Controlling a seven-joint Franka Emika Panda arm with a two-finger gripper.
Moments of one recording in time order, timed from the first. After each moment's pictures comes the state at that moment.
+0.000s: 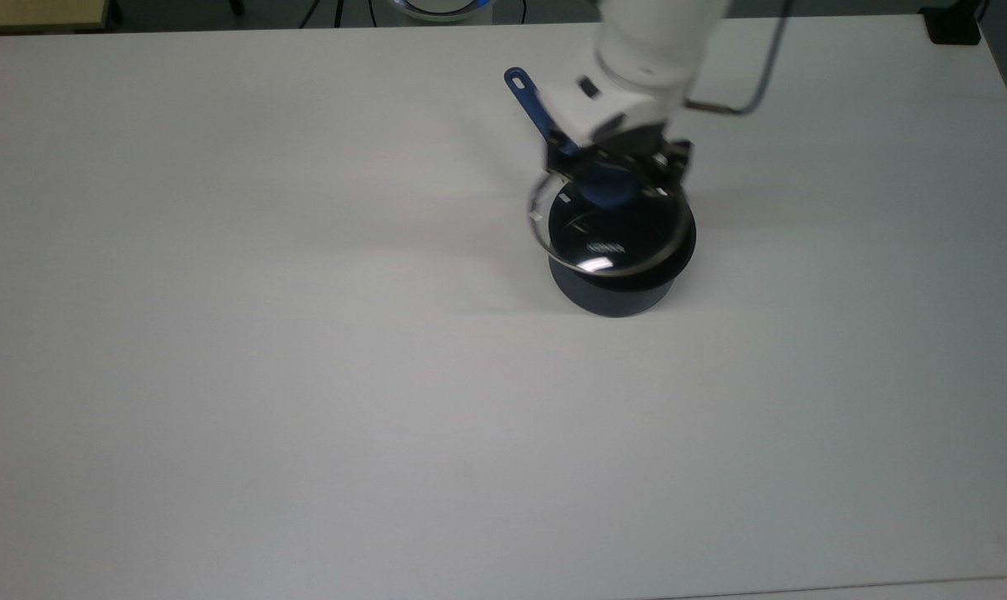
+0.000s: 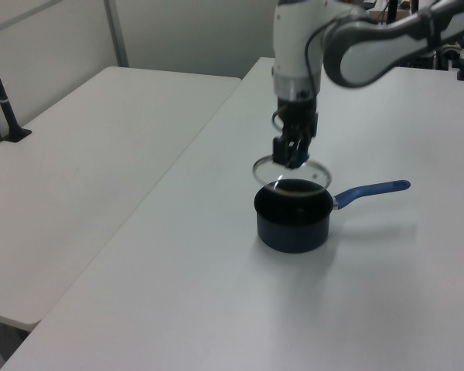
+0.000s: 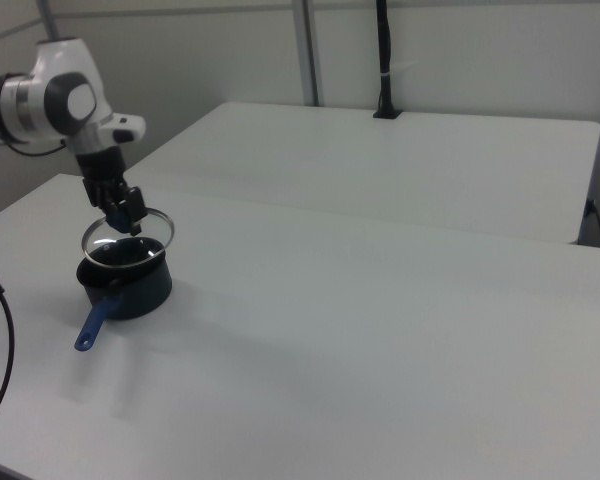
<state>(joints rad) 0.31 0.29 0.04 -1.59 -0.06 1.87 0.52</state>
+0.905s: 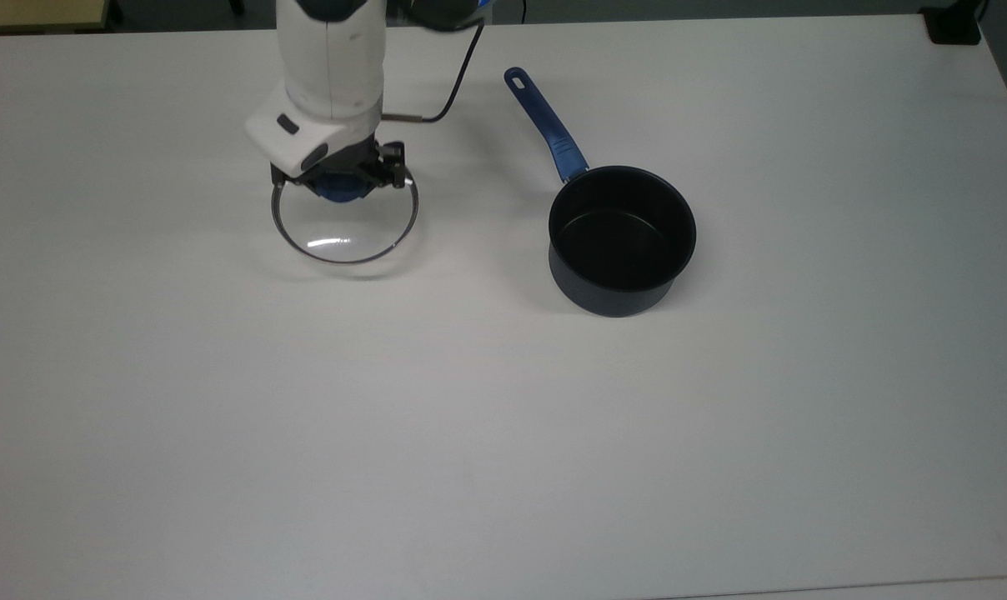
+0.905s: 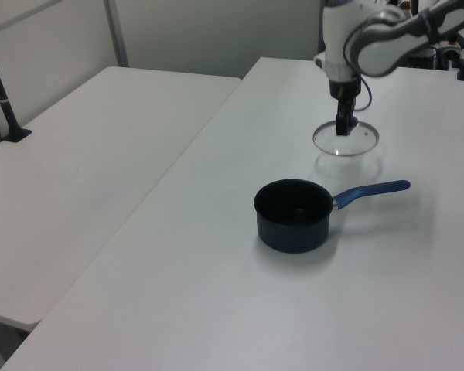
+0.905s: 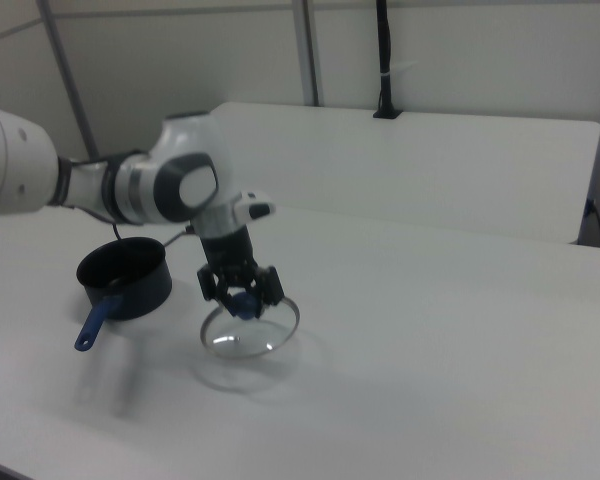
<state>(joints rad) -0.10 0.19 0.04 -1.97 -0.21 2.10 -0.06</state>
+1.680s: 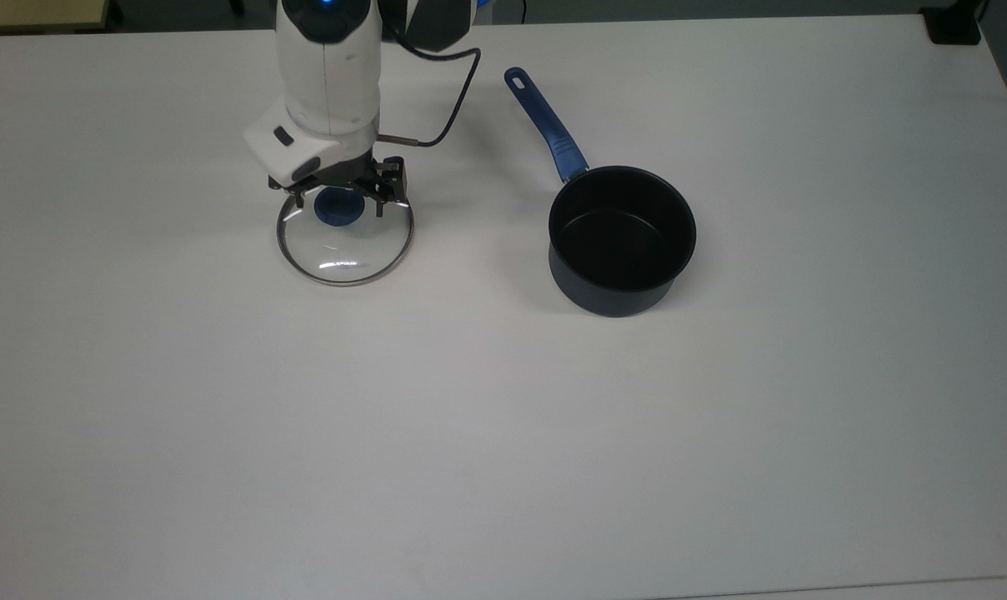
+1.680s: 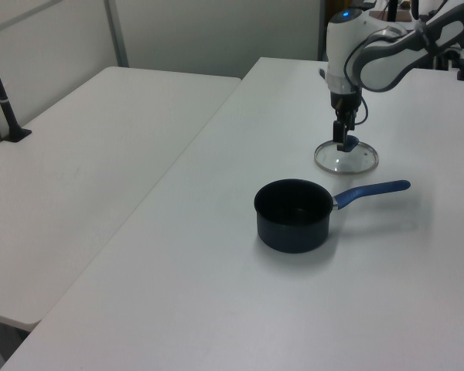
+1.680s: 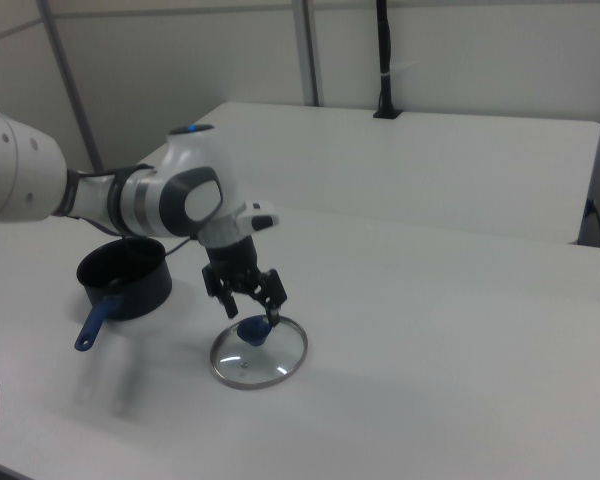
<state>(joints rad) -0.12 0.20 0.04 -2.01 -0.21 2.18 0.06</state>
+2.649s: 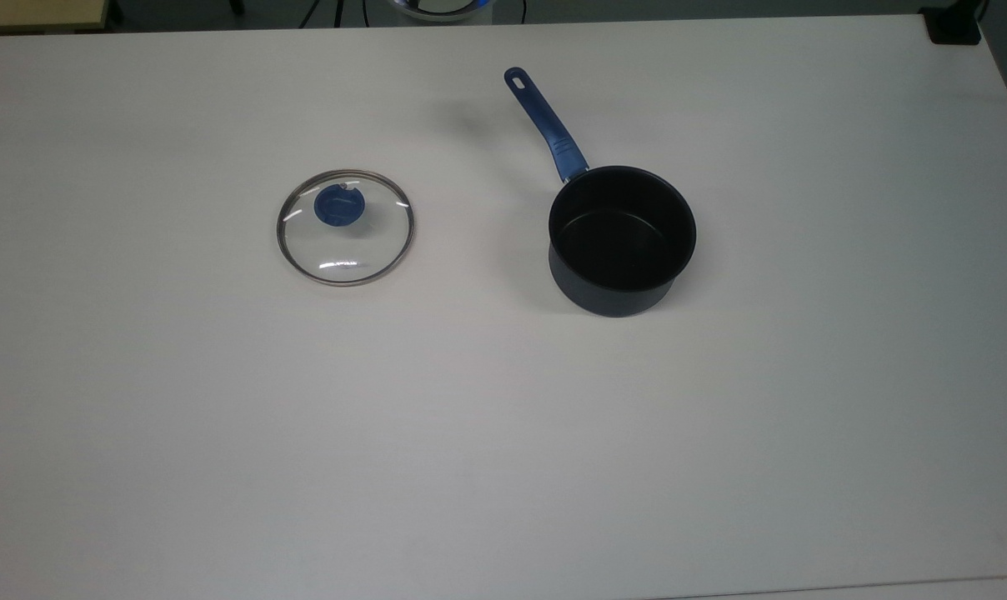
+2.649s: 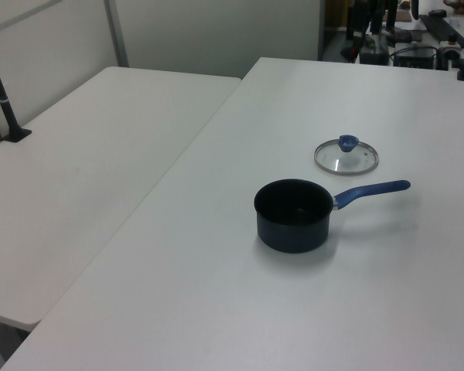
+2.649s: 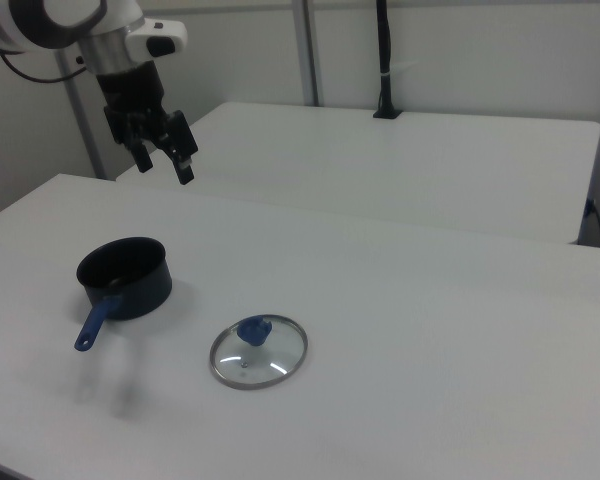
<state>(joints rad) -0.08 -0.11 0.08 -1.67 -0.05 1.64 0.14</state>
